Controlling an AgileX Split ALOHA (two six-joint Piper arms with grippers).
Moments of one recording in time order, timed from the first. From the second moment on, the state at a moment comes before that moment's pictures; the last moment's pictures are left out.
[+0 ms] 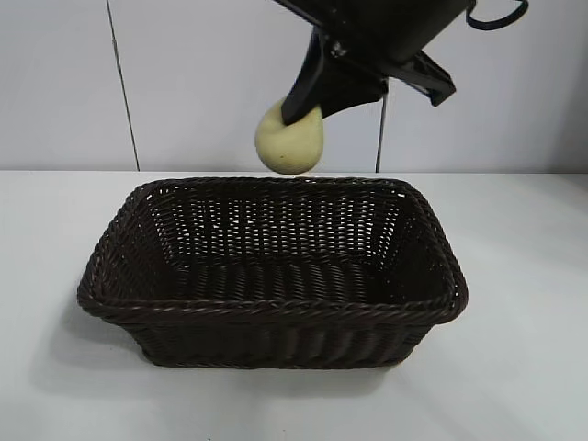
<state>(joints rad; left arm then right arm) -0.06 -0.01 -0.48 -0.06 1.12 0.06 0.50 1.66 -1.27 0.55 0.61 -0.12</state>
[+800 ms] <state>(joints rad) -0.06 -0.01 -0.48 -0.06 1.12 0.06 0.54 1.92 -1.27 0.57 0.47 -0.08</state>
